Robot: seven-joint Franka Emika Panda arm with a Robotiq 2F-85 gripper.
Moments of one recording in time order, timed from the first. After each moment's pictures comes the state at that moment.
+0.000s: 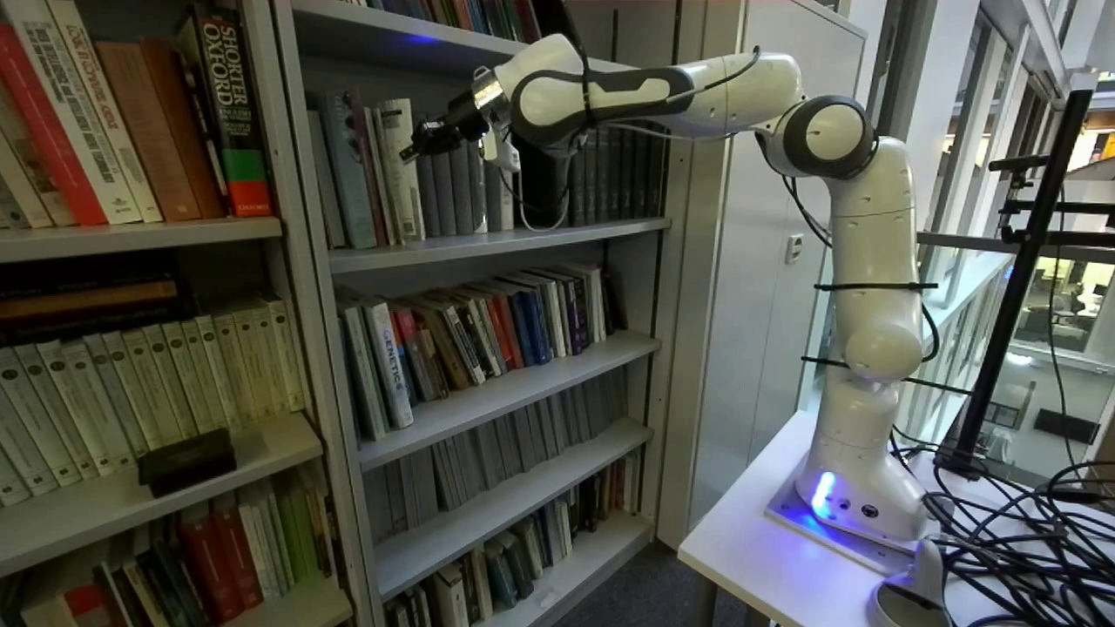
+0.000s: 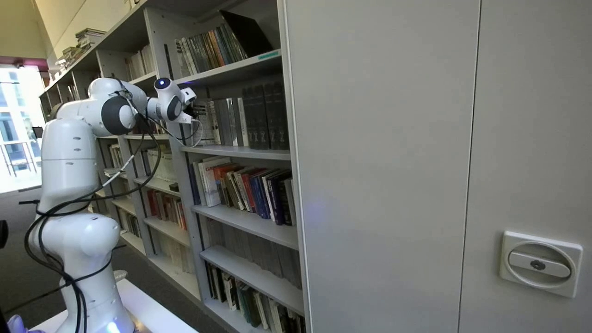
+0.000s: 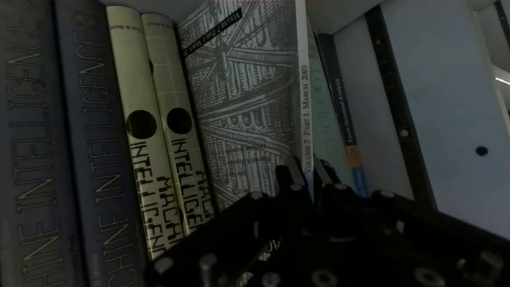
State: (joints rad) arm 0.29 0.20 0.29 -1.52 0.13 2.80 -0.01
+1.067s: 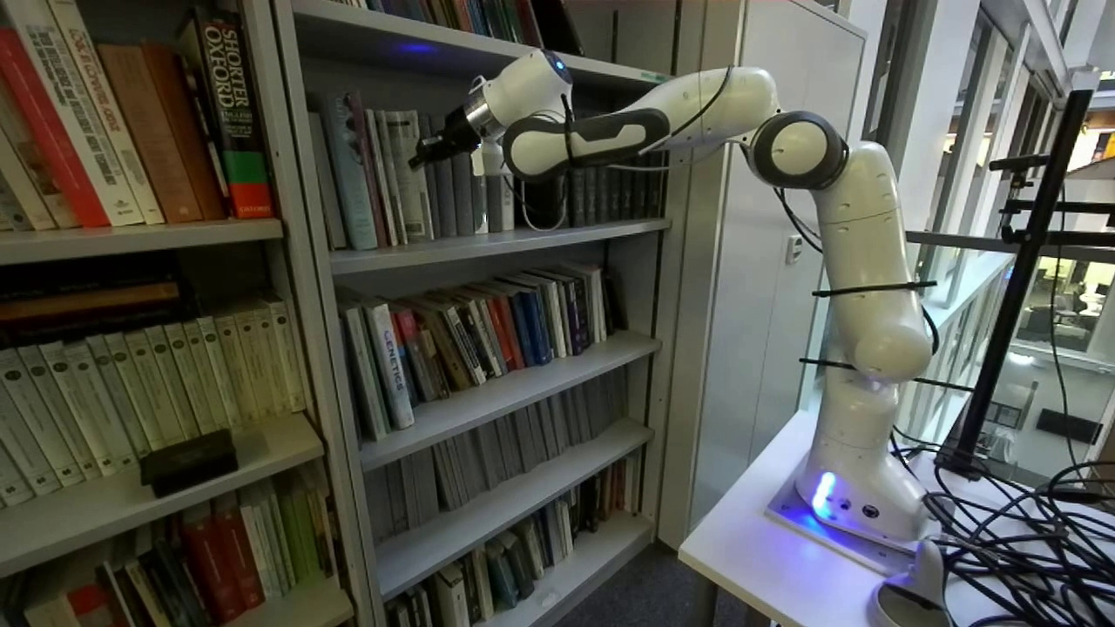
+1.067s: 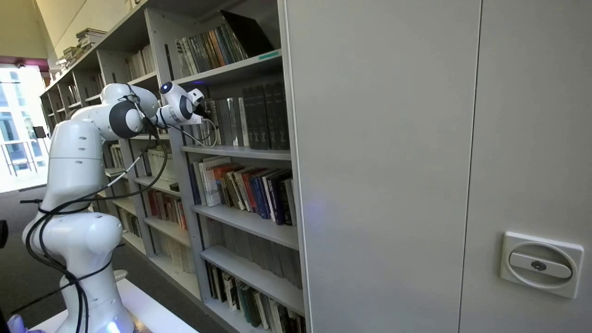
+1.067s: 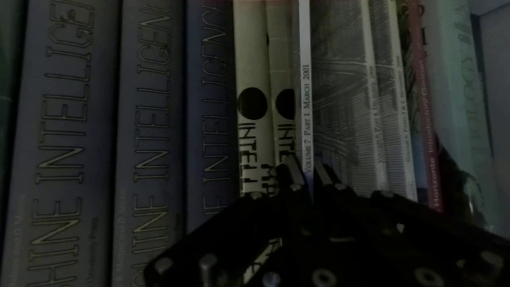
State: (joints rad) arm 0.40 0.29 0.08 -1.41 -0.28 2.82 0.31
